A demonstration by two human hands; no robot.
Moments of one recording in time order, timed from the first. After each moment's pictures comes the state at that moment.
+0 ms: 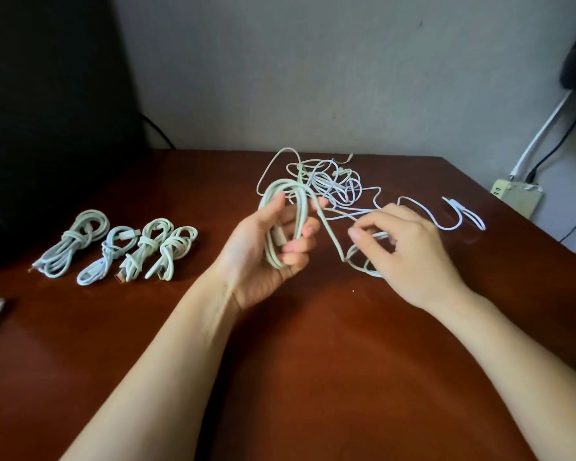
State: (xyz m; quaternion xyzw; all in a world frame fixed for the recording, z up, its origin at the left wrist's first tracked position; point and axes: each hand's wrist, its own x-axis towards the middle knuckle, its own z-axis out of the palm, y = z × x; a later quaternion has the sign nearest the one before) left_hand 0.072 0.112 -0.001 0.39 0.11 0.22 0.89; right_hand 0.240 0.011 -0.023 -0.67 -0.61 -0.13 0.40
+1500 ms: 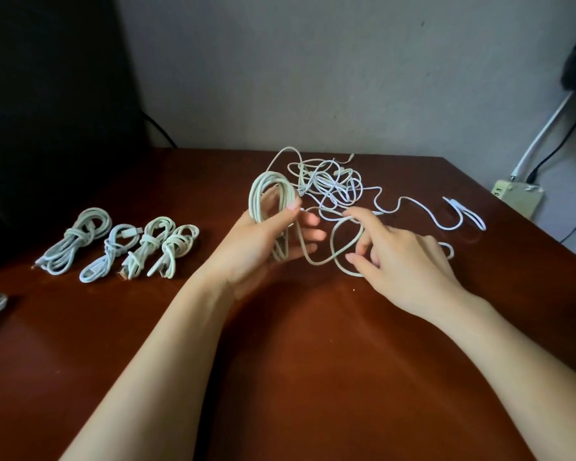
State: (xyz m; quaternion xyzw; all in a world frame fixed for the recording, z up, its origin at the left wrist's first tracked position) left_hand 0.070 0.115 -0.004 0.55 0.17 0.33 0.75; right_hand 0.223 -0.001 -0.007 -0.77 -0.61 -0.11 0.17
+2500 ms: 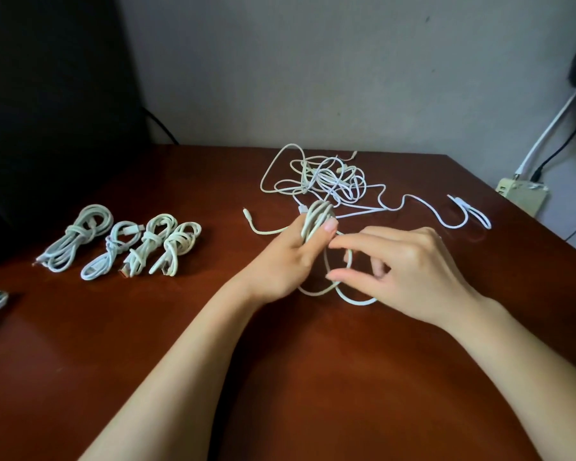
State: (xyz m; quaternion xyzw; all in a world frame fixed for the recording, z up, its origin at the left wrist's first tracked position) left_hand 0.083 0.109 -0.021 0.81 0.16 0.28 0.49; right_hand 0.222 -0.001 -0.013 -0.54 -0.75 -0.22 0.31
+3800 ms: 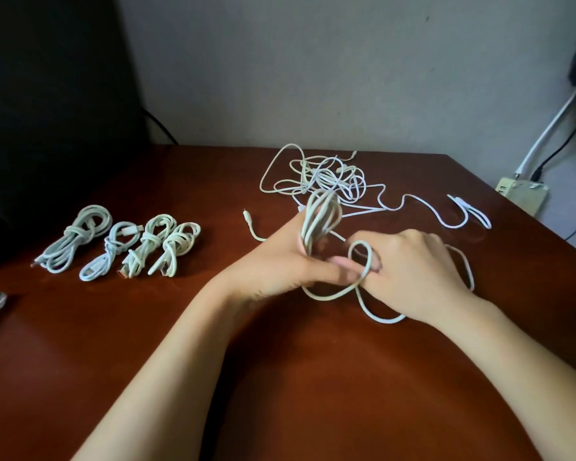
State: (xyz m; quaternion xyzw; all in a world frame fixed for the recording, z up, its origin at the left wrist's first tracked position) left_hand 0.072 0.098 -0.003 0.75 0.12 0.20 0.62; right_hand 0.219 -0.001 -0.016 -0.73 -0.62 -0.18 0.21
